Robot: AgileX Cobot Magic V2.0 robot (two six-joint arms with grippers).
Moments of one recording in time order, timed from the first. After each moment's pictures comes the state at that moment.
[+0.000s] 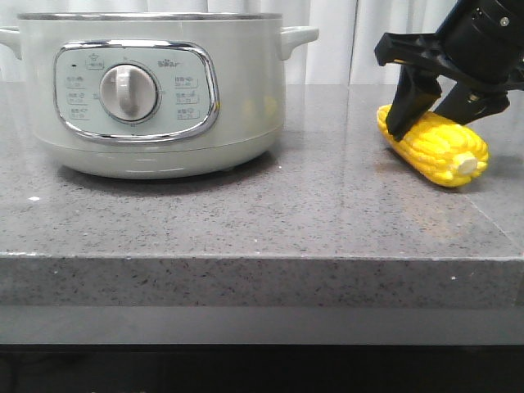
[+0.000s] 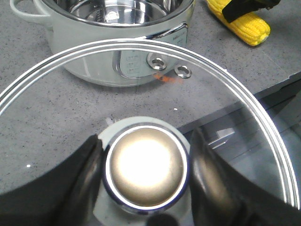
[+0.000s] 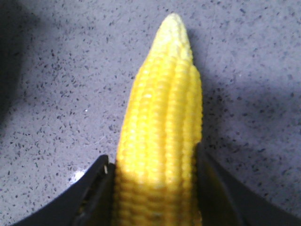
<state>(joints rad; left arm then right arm) -0.40 0.48 -0.92 -0.14 1.09 0.11 0.17 1.61 -1.14 0.34 0.52 -0.10</state>
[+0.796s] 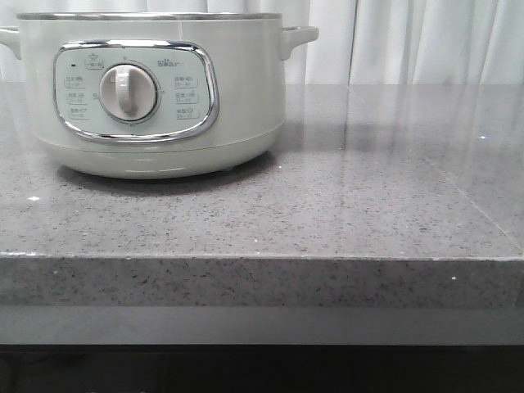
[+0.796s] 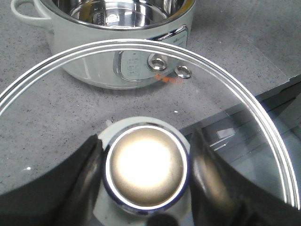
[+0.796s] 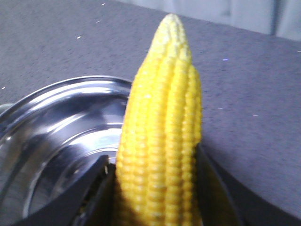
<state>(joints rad) -0.40 0.48 -0.92 -0.14 1.08 0.11 0.46 1.79 -1.80 0.34 0.61 -0.16</state>
